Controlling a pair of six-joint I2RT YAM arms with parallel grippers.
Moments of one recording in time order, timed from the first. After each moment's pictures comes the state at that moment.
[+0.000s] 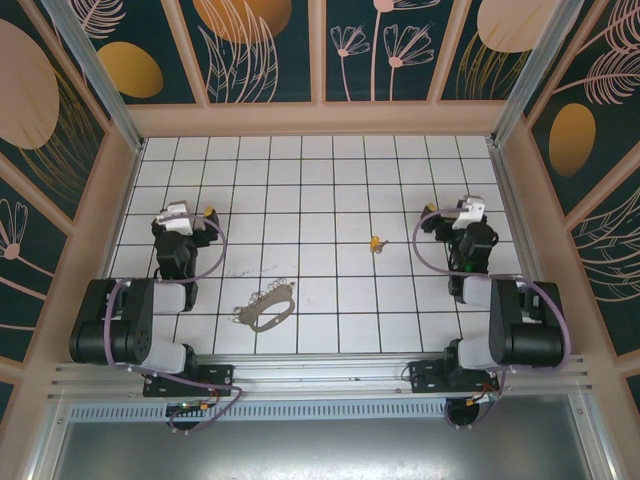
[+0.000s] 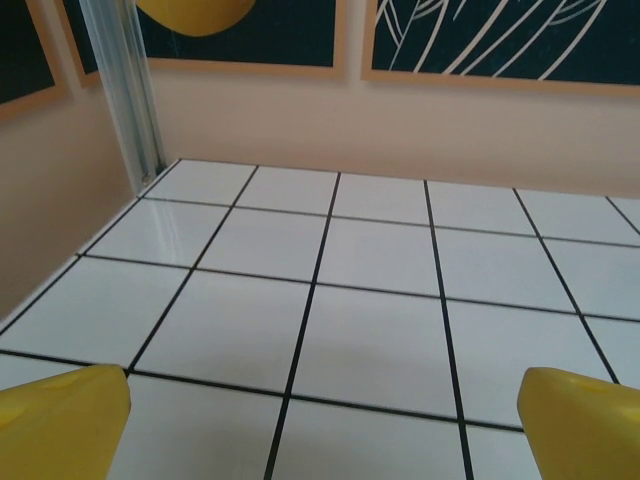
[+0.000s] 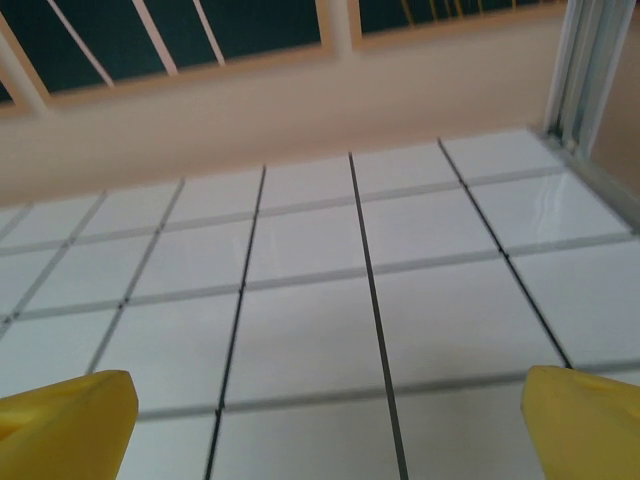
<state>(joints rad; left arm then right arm) 0.00 1.44 0.29 1.01 -0.12 -0.07 -0.06 1.38 0.34 0.87 -0.09 0.13</state>
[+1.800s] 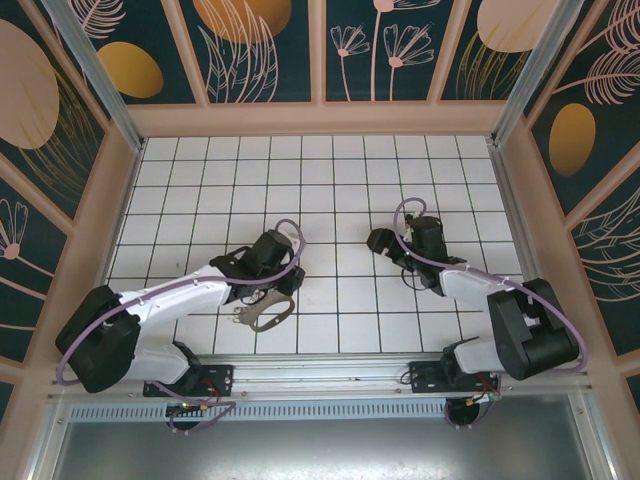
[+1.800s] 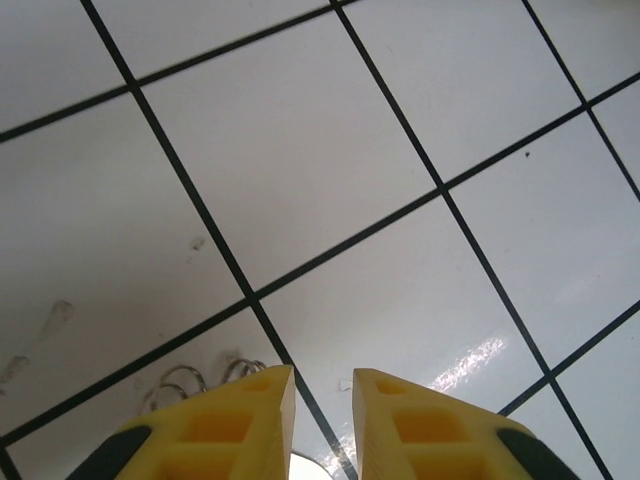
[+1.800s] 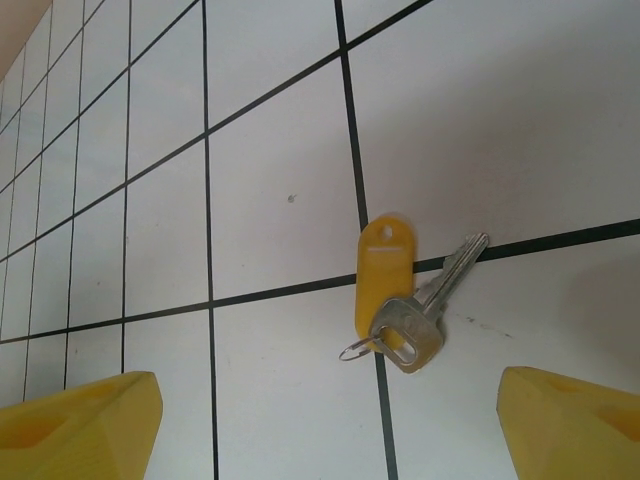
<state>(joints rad) -0.81 1.36 0.73 -0.30 0.03 -0.37 0.34 1.37 0.49 0.19 -0.24 0.73</state>
